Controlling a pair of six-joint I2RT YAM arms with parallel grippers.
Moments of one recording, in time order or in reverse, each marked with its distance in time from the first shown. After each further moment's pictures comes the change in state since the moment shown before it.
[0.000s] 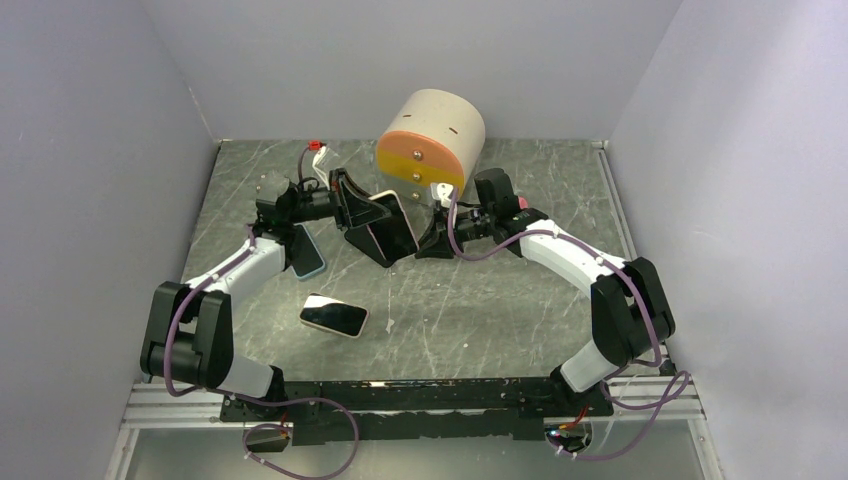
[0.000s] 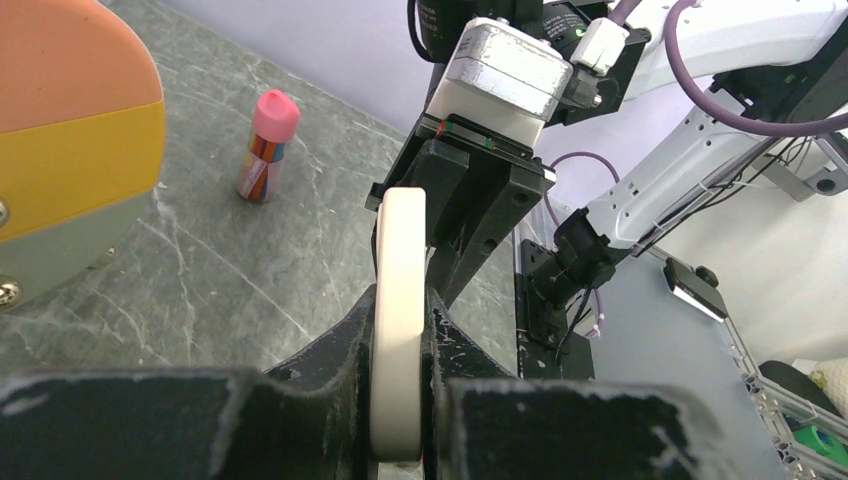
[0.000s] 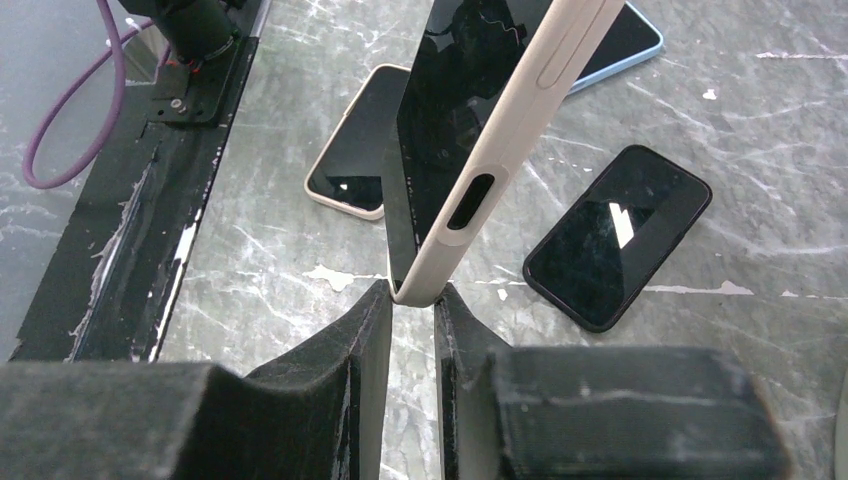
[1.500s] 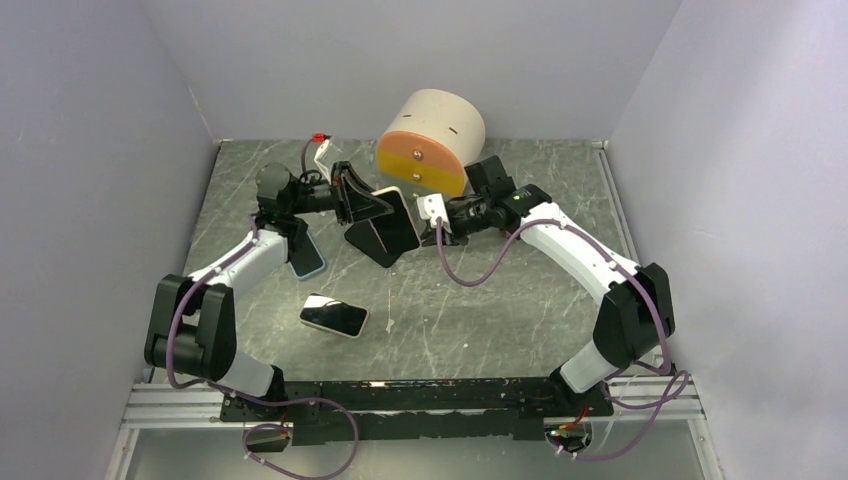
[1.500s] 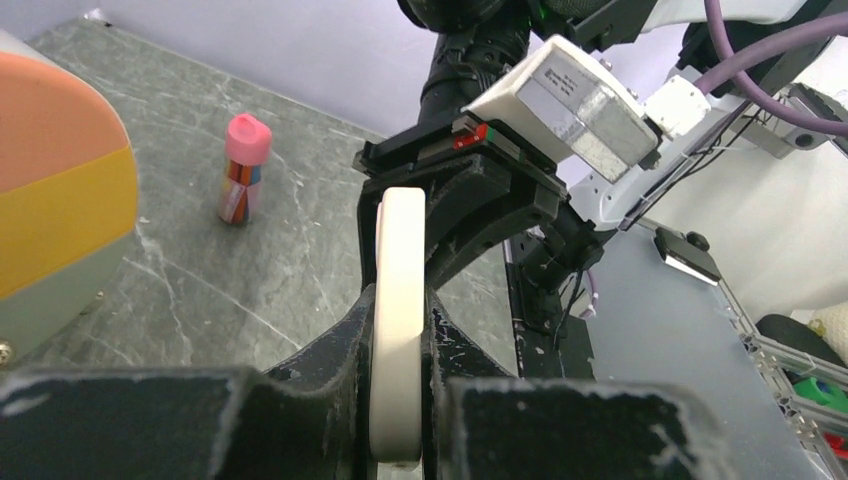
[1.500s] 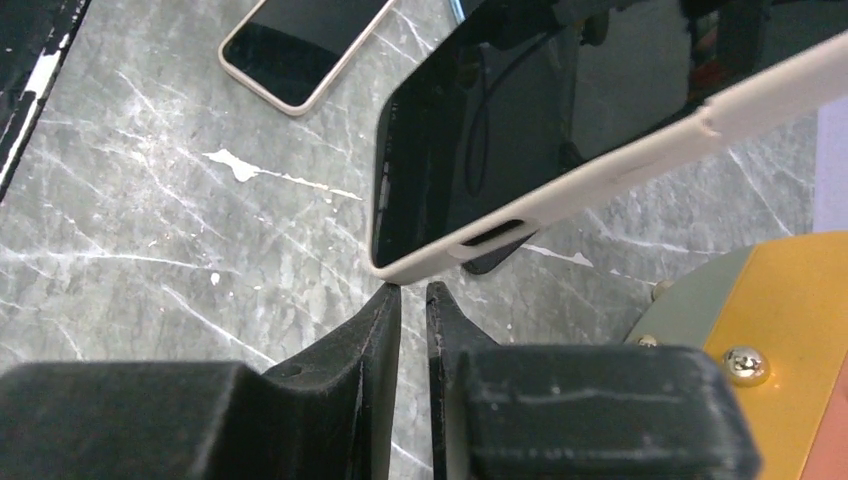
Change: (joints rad) left arm -0.013 0.047 0.071 0.092 0.080 -0.038; right arm 0.045 -0.005 0.254 -0.513 0.228 -0.600
